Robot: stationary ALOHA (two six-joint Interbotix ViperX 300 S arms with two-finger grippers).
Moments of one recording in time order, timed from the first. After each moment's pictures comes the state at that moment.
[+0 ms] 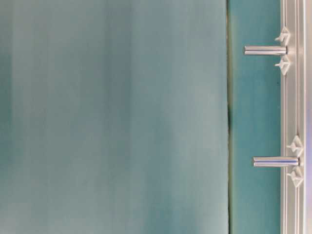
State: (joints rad) left arm 0.00 -0.96 1.17 0.00 -0.29 0.00; right arm 0.00 -0.97 1.19 0.00 -0.29 0.01
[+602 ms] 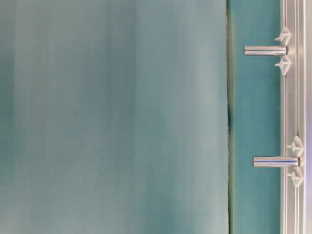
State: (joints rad) left arm -0.06 -0.58 0.92 0.01 0.08 -0.16; right arm -0.01 -0.93 1.16 0.08 0.13 0.04
